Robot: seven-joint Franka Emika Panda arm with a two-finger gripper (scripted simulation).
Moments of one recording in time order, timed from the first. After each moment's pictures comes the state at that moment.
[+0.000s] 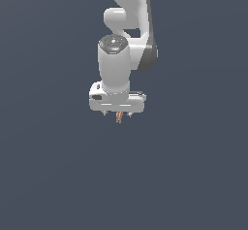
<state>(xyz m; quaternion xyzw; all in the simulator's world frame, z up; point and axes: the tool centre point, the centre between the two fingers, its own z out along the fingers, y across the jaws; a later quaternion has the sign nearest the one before) 0.007 -0.027 0.179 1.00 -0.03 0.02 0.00</state>
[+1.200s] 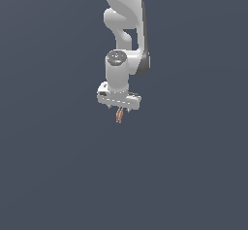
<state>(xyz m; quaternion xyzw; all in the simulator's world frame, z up) -0.086 -0.025 0.094 0.99 -0.12 0.00 0.00</state>
